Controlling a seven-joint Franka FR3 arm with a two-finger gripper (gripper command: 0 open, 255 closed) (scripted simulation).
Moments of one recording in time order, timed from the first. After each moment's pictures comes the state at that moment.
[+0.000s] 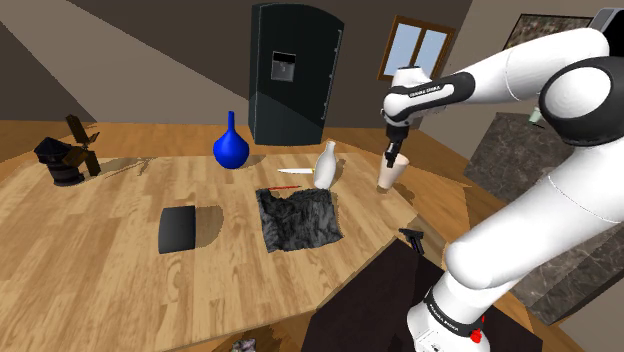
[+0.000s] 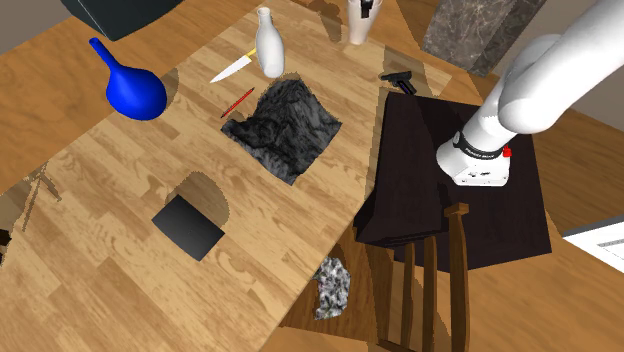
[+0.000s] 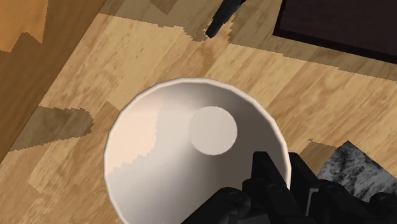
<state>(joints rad) -0.33 -0.21 -0.16 -2.29 -0.24 2.03 -0.59</state>
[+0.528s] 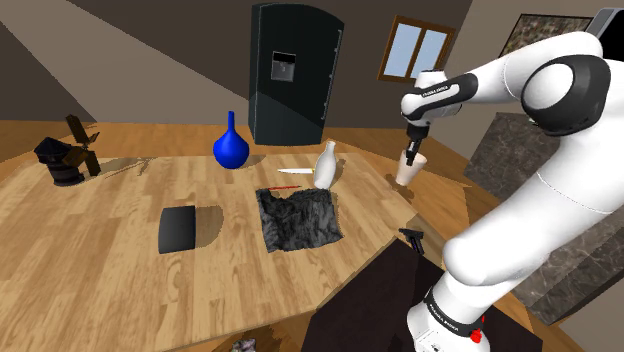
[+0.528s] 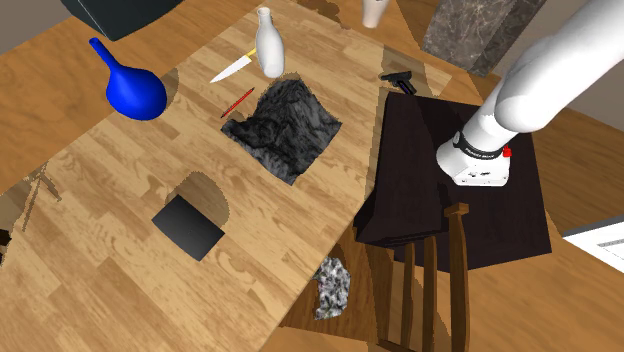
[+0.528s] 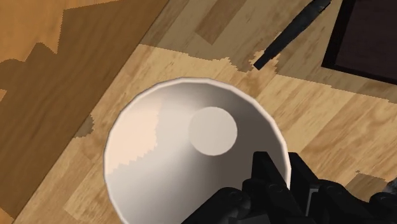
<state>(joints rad) -0.41 -0.13 -0.28 -2.21 -0.25 2.07 -0.79</state>
